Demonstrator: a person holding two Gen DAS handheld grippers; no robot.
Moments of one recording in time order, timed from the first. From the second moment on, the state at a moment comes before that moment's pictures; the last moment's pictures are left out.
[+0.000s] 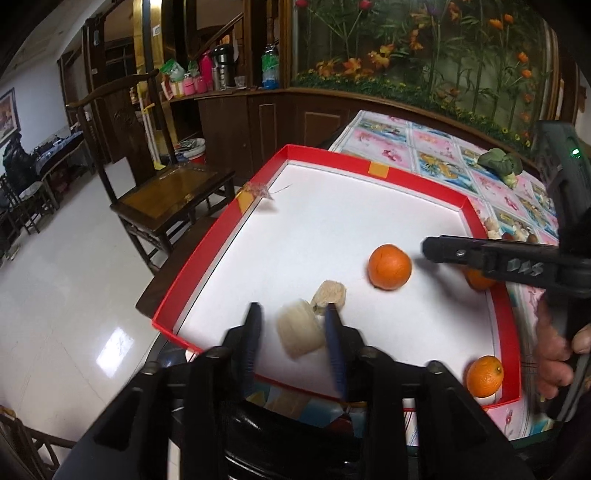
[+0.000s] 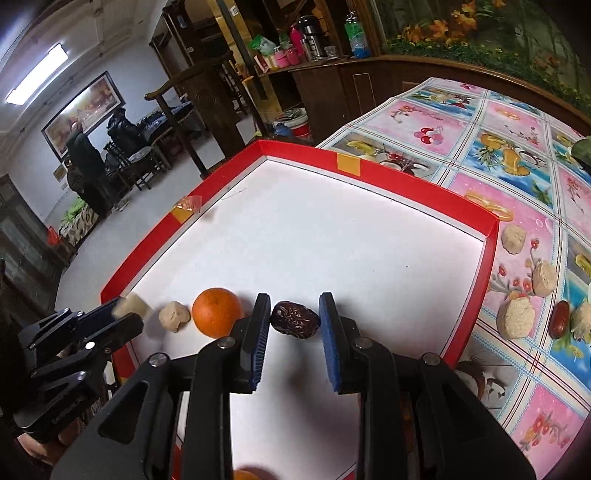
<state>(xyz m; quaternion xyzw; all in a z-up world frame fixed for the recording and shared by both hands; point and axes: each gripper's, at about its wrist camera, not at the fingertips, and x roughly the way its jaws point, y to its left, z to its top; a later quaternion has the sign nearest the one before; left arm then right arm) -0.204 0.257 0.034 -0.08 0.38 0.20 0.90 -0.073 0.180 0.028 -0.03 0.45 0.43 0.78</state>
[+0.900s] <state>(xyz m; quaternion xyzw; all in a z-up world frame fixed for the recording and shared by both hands) -0.122 0.077 0.057 0.02 0.39 0.01 0.92 0.028 -0.110 0.041 0.12 0.46 0.28 0.83</state>
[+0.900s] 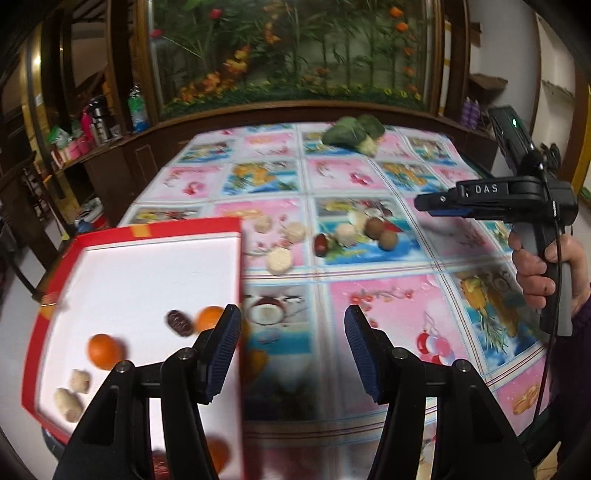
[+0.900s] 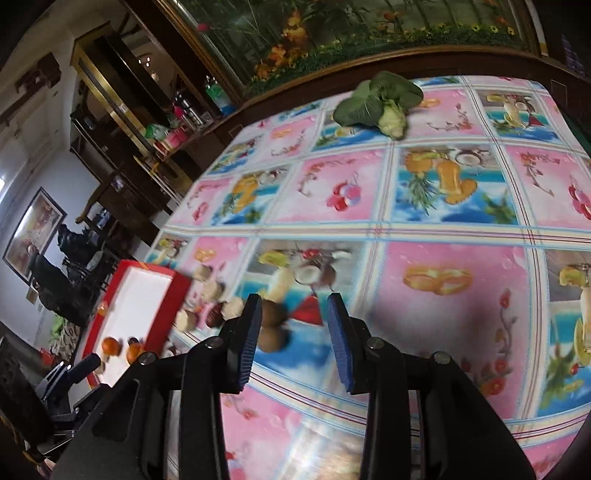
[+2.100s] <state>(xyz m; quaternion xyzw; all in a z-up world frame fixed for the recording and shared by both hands) -0.016 0.085 0.020 0.13 0.47 -0.06 0.87 0.005 -0.042 0.013 -0.04 0.45 0.26 0.85</state>
